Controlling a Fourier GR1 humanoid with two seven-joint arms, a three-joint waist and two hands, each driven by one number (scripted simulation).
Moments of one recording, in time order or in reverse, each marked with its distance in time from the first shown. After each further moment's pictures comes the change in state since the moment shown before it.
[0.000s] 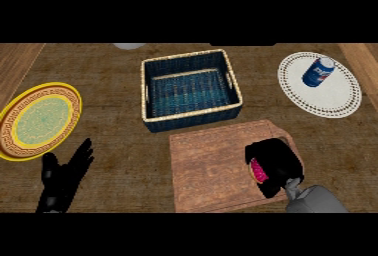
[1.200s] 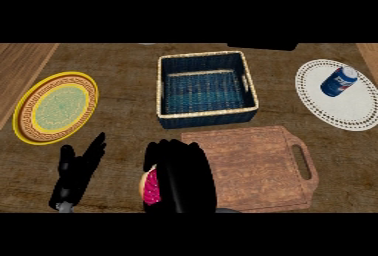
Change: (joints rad) left arm -0.053 -0.023 -0.050 -0.002 -0.039 -0.021 0.036; right arm -0.359 0.340 0.387 -0.211 -0.088 -0.461 0.721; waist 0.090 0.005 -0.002
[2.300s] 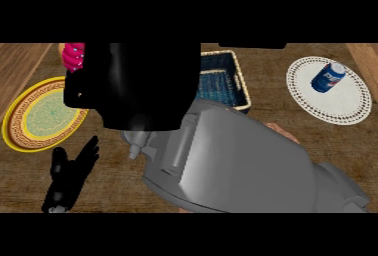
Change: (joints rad) left arm 0.030 0.004 0.031 -0.016 0.004 0.013 0.018; right arm -0.740 -0.006 -0.417 0.239 -0.071 -0.125 0.183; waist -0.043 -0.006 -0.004
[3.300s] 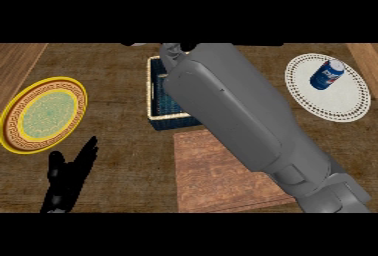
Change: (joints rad) left arm 0.022 -0.014 0.011 -0.027 -0.011 -0.004 -0.021; right arm -0.065 0.007 -0.169 0.500 -0.201 -0.239 -0.219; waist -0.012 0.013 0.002
